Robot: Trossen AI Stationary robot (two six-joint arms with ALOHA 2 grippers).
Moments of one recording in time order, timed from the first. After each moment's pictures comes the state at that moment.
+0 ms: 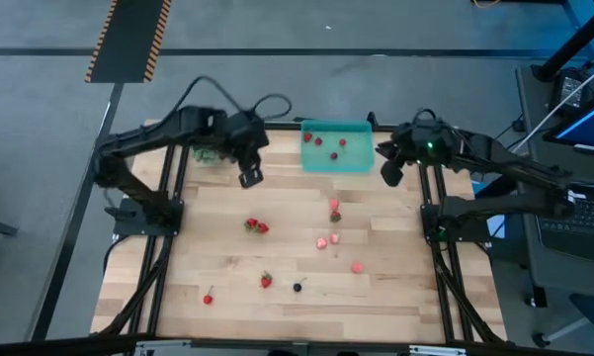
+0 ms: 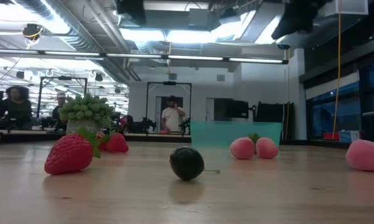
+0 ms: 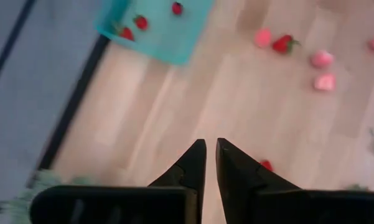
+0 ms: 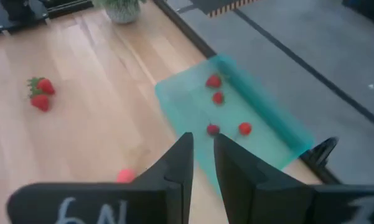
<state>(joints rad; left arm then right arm) 0.18 1.48 1.72 -1.30 -0.16 -0.18 -0.28 0.91 1.08 -0.81 0.24 0.16</state>
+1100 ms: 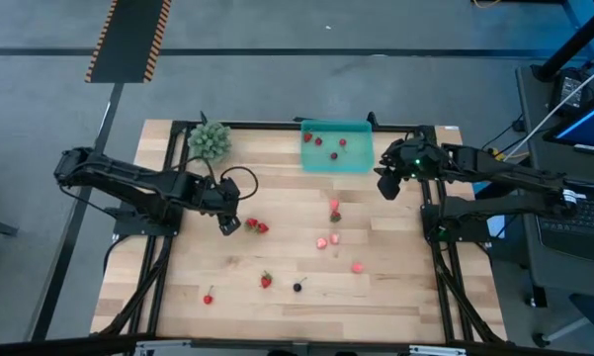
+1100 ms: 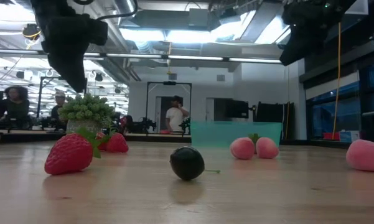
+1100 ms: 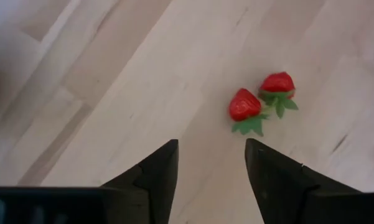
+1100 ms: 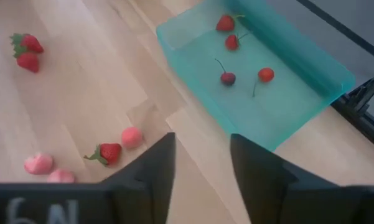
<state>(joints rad) -0.13 1.14 0.82 -0.90 -0.26 -0.72 -0.25 0.89 0.89 -0.80 0.22 0.29</state>
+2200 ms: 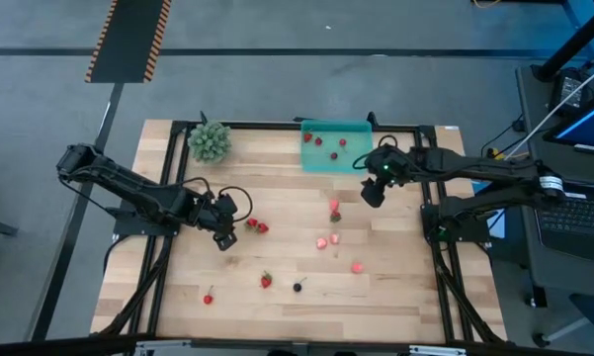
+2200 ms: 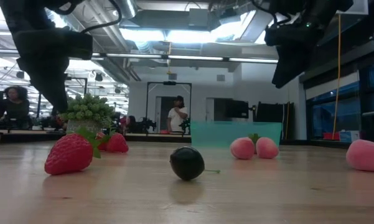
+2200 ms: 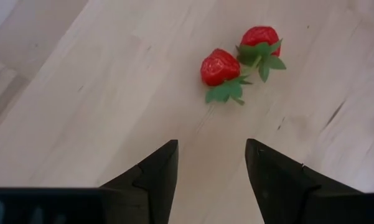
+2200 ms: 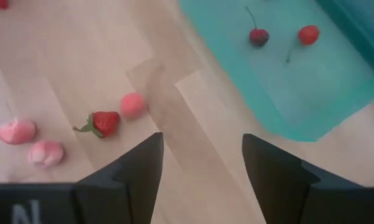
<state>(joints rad) -0.29 1.14 0.65 -0.71 -0.28 -0.86 -0.22 1.13 0.89 -0.78 0.17 0.29</state>
